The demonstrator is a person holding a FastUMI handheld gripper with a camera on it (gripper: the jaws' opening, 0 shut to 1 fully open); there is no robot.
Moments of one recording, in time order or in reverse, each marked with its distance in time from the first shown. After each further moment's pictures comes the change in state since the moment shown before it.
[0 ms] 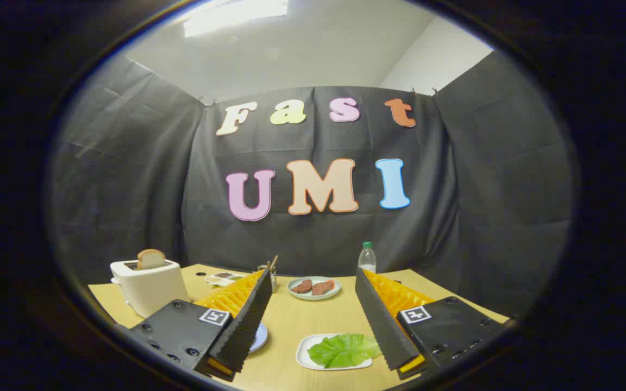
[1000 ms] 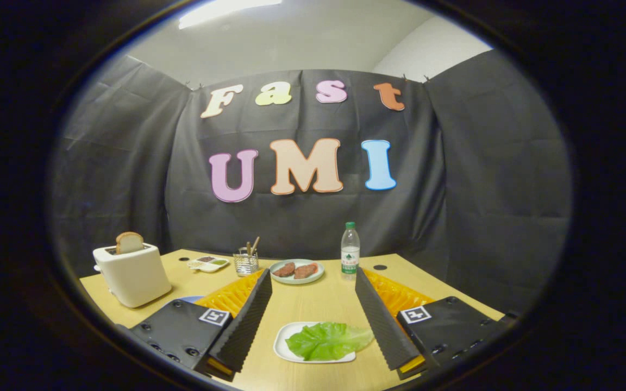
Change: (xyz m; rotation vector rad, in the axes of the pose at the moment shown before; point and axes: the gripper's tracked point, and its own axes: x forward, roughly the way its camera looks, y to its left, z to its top) arm 0.016 -0.041 -0.043 -0.012 0.111 -0.075
